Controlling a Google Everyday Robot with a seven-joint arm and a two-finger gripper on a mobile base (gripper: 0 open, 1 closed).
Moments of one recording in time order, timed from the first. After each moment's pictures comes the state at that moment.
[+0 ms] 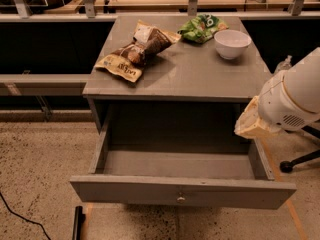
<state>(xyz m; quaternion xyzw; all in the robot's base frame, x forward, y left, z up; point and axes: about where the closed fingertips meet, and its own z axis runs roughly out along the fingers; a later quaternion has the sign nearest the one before) 0.442 -0.188 0.875 -0.61 0.77 0.02 0.21</state>
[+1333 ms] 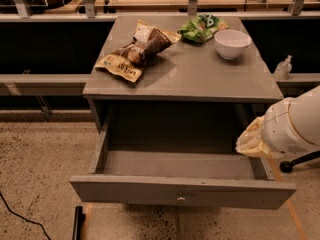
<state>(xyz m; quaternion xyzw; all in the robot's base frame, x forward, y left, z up) 0.422 -0.194 0.842 -0.62 0.75 0.01 0.24</state>
